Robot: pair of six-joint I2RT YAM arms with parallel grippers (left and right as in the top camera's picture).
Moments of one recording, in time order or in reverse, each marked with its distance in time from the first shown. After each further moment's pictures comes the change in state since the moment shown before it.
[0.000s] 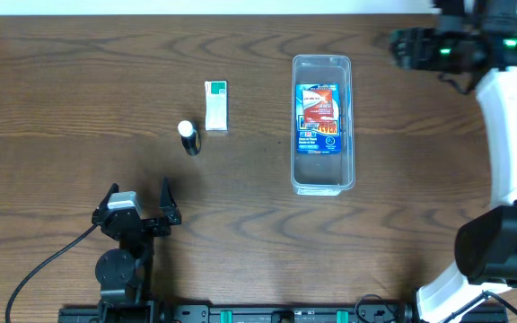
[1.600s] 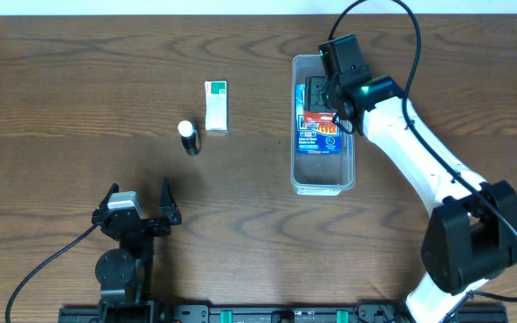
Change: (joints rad) left arm 0.000 0.000 0.000 0.000 0.000 0.000; right arm 0.428 0.026 -0.328 0.278 0.449 0.320
